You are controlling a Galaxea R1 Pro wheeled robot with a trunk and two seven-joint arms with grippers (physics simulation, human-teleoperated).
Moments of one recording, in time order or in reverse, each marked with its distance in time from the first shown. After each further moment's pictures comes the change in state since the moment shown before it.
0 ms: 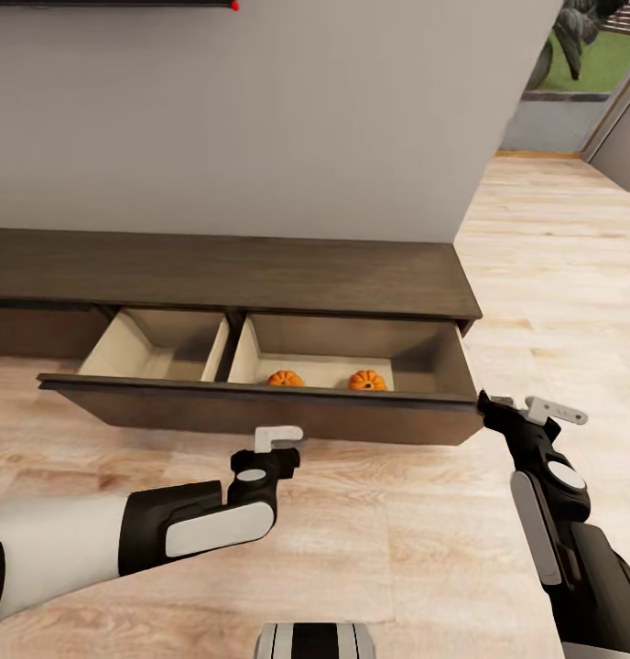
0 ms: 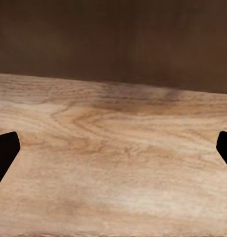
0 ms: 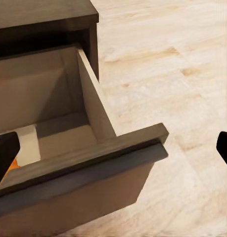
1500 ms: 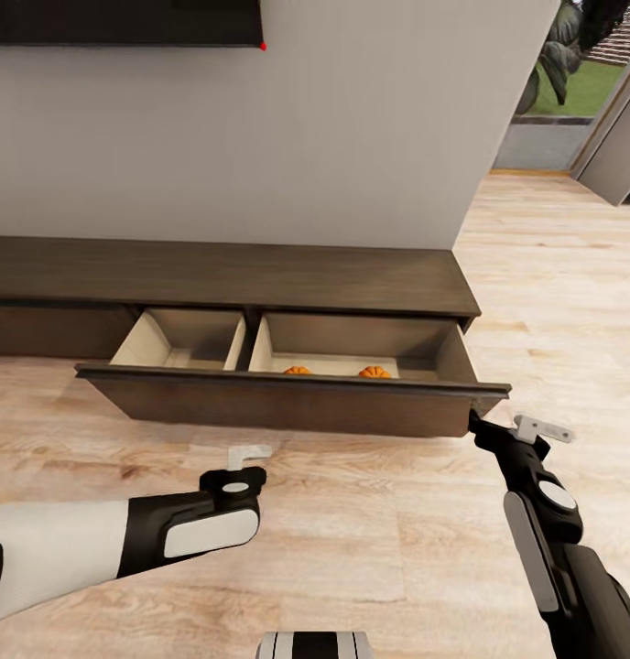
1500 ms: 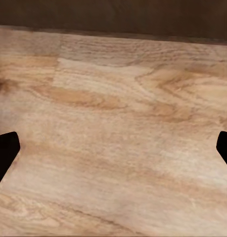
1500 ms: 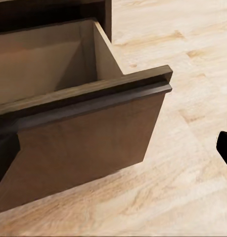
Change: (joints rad) left arm 0.000 0.022 -0.140 0.202 0.107 -0.080 -0.006; right arm 0.068 0.018 0.024 0.000 -0.002 -0.005 0.003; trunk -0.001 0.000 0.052
